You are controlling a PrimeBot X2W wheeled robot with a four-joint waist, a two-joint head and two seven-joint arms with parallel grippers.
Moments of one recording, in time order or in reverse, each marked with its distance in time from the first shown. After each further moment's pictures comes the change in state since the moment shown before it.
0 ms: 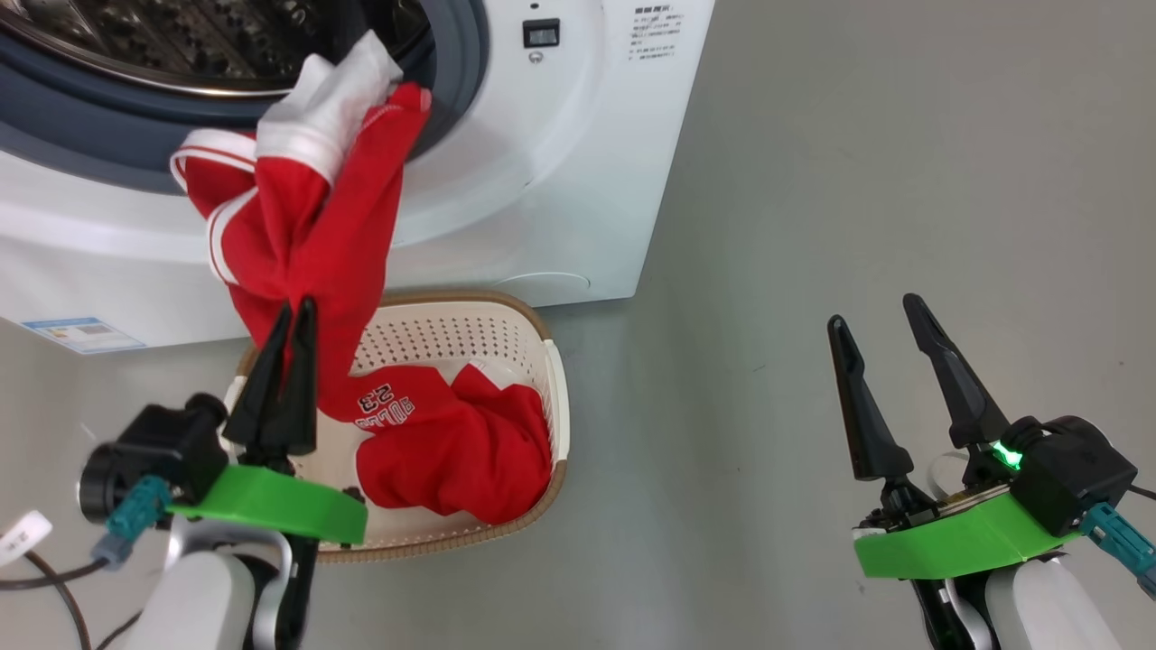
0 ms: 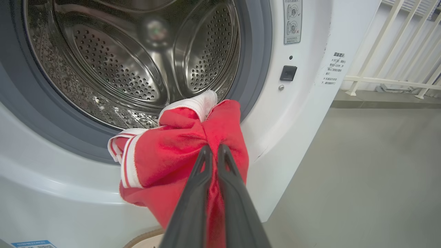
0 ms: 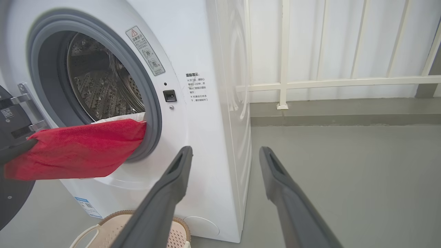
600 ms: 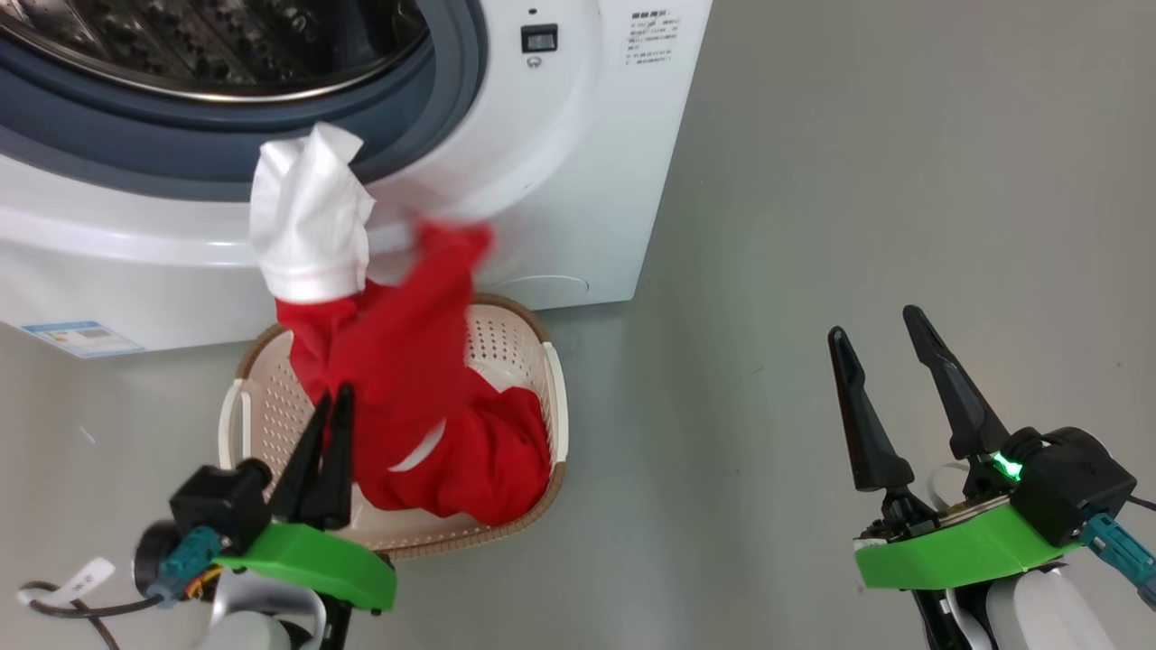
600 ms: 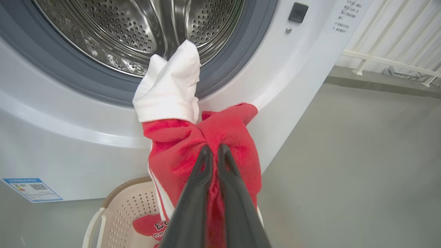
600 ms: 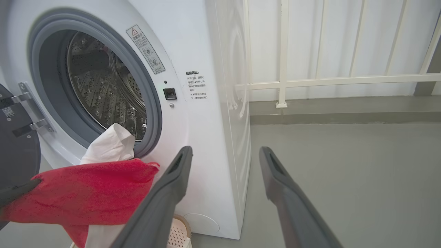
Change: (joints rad) left arm 0.090 -0.033 -0.031 0.053 -0.034 0.021 0.007; right arm 0.021 0.000 -0.001 -0.005 0.000 0.000 0.000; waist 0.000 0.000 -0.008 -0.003
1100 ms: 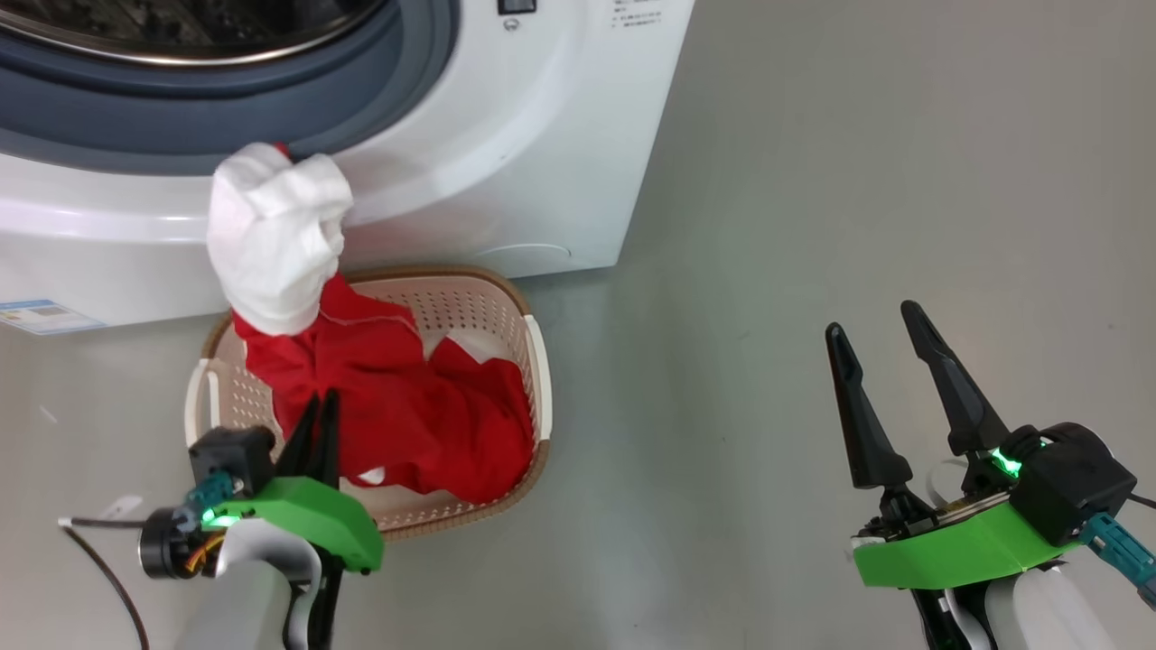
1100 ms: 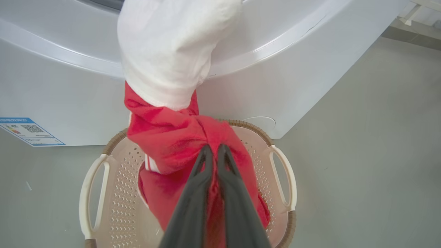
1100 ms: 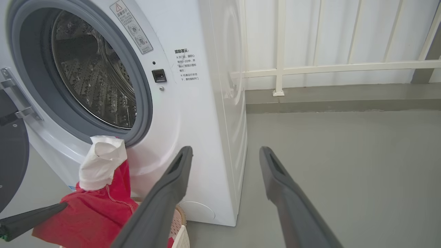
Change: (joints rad) left arm -0.193 -0.049 0.001 0.457 -0.008 -0.044 -0.041; right arm -0.003 0.000 0.005 -0.012 -0.004 0.000 0.000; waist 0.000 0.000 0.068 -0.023
